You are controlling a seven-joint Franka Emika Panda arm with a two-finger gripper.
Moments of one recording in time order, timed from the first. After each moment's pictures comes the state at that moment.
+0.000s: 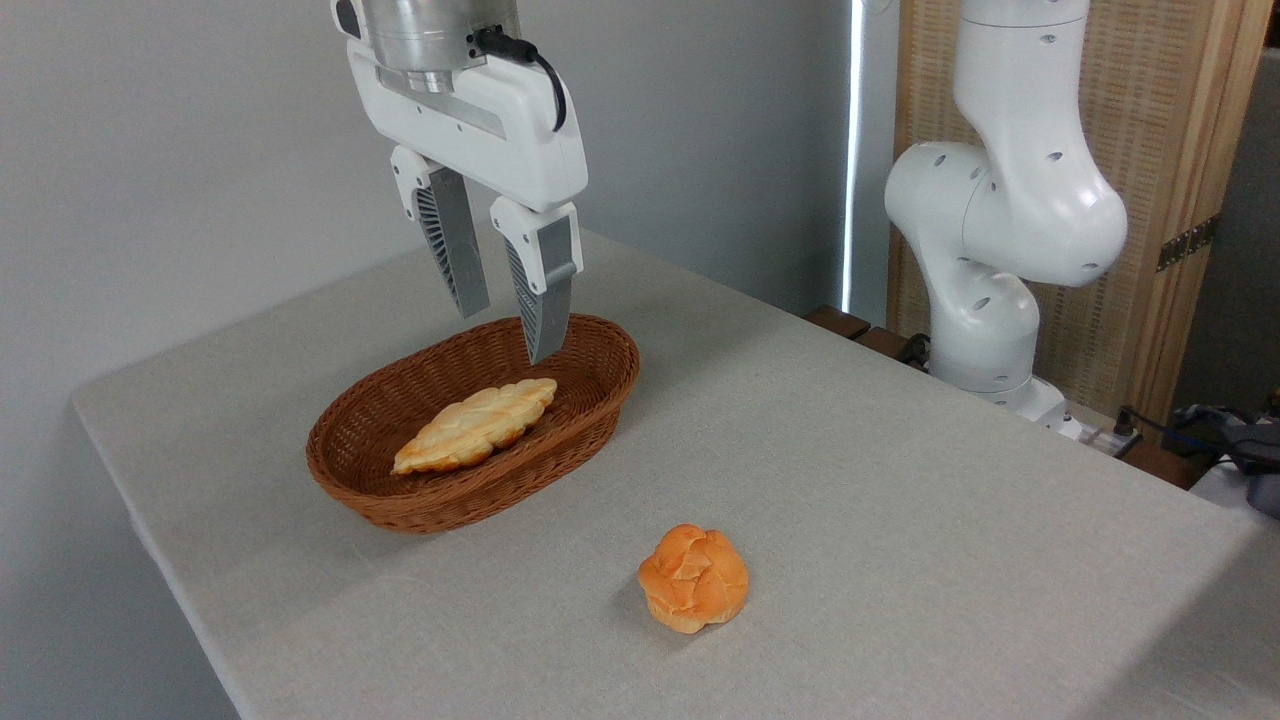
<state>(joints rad) -0.04 -0.02 -0.02 -1.61 -0.09 1.58 0.66</state>
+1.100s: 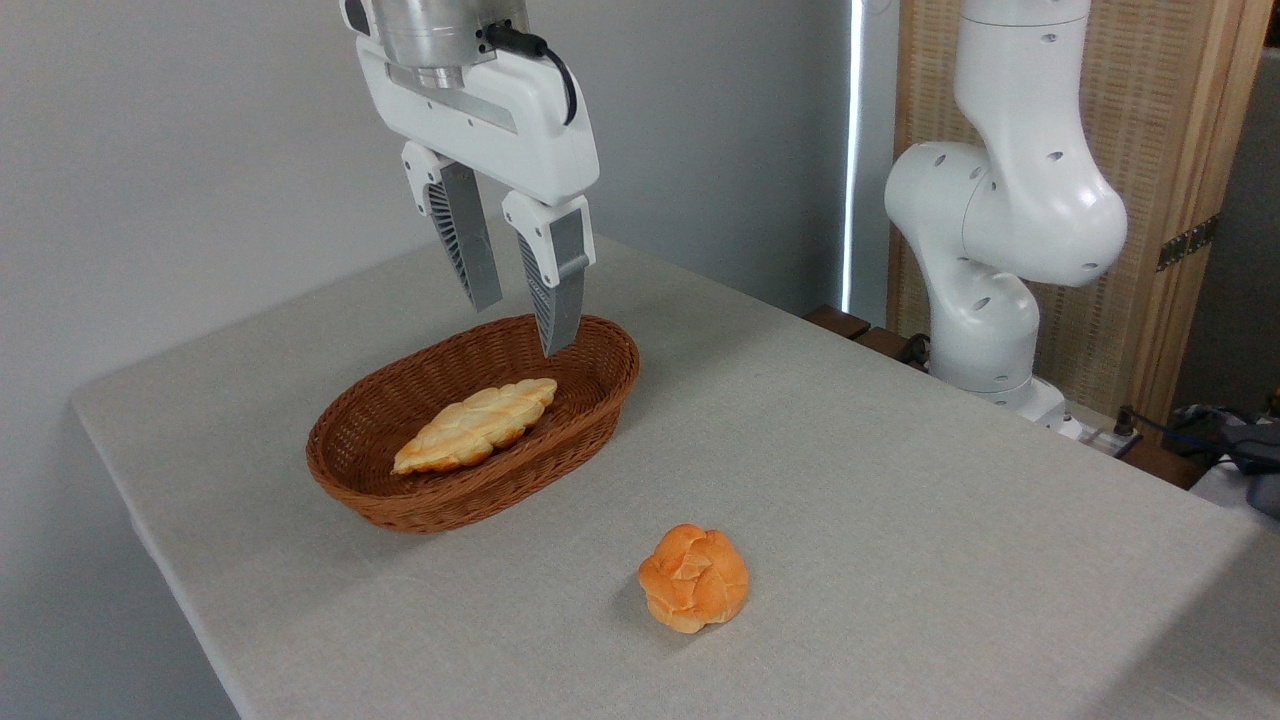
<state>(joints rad) -0.04 -0.04 -0.02 -1.61 -0.09 1.55 0.66</state>
